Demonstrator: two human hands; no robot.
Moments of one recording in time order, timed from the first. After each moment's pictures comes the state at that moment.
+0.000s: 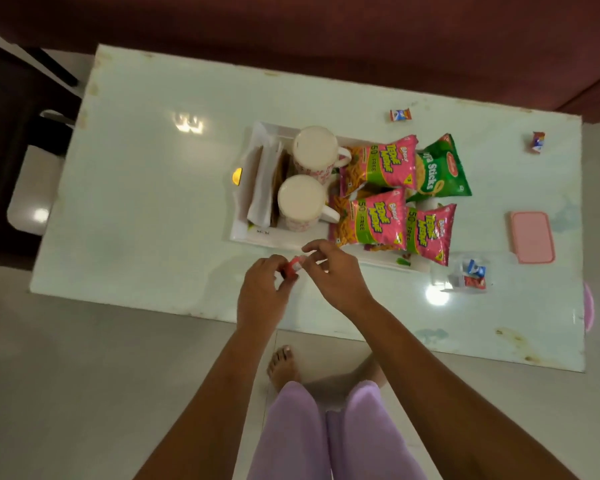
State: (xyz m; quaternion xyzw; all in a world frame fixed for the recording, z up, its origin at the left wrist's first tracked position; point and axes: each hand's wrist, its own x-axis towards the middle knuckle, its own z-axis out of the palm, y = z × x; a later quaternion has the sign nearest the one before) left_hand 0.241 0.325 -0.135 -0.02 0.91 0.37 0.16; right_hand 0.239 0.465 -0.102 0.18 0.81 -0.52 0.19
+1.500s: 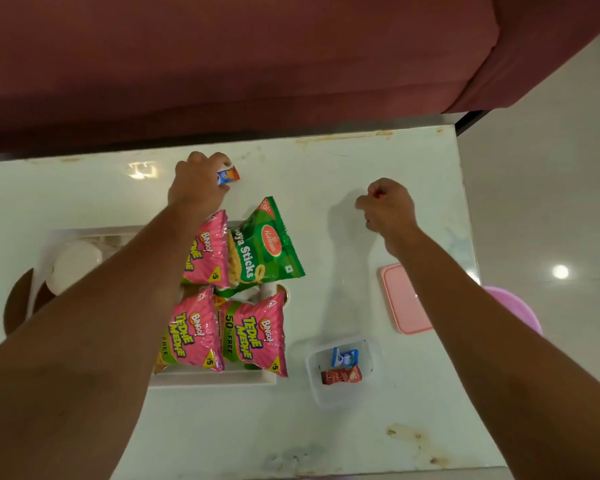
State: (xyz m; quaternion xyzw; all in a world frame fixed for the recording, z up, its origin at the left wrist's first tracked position) left_hand -0.036 0.626 -0.189 0.14 0.97 0.09 0.16; right_hand 0.120 0.868 -0.175 0.44 0.67 -0.60 0.04
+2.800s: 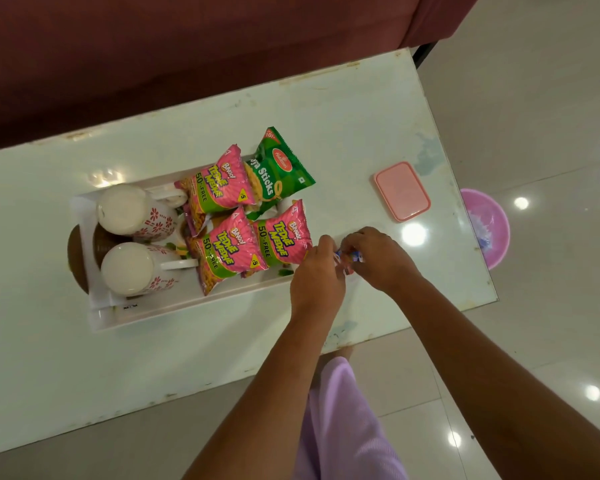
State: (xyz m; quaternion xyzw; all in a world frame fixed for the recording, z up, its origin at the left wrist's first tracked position) left_hand 0.265 0.609 -0.123 0.22 0.90 0.27 0.27; right_hand 0.306 0.732 -0.143 0.23 0.91 -0.29 0.20
